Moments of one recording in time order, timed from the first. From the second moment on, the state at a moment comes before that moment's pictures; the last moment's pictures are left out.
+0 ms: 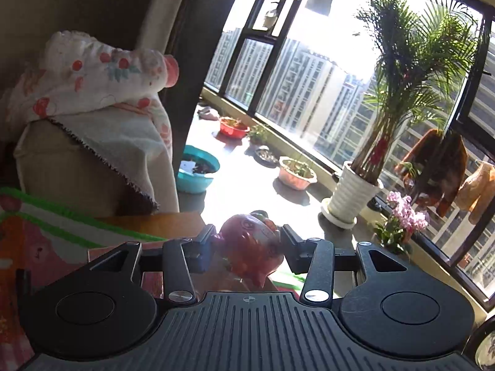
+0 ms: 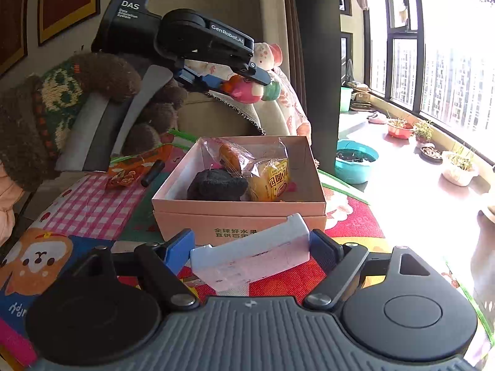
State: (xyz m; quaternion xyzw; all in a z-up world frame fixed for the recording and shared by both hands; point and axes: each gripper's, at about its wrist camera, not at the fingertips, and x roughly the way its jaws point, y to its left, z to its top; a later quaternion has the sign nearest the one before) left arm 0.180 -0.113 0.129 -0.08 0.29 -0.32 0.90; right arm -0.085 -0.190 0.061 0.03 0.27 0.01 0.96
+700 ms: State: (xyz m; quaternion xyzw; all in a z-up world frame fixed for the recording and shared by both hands) left arm 0.081 0.012 0.082 -0.10 0.28 -0.24 0.92; right arm -0.054 -0.201 0.061 0.06 0.29 -0.01 0.95
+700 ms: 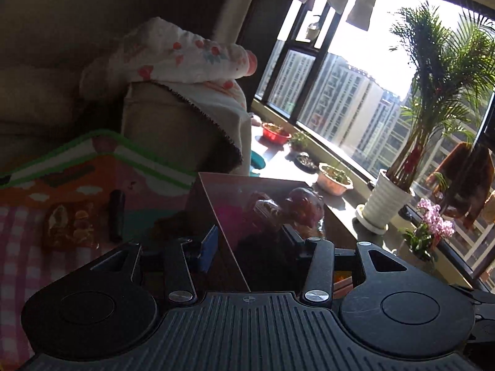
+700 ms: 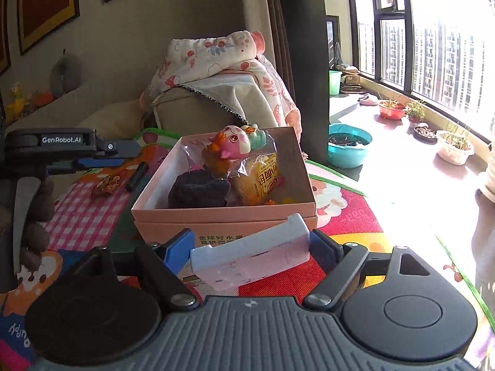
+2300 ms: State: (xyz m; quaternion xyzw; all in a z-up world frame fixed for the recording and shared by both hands) left arm 0.032 0.084 0.035 -0.19 0.32 -0.18 0.91; right arm 0.204 -0.215 0.091 0.08 0.42 -0.03 0.90
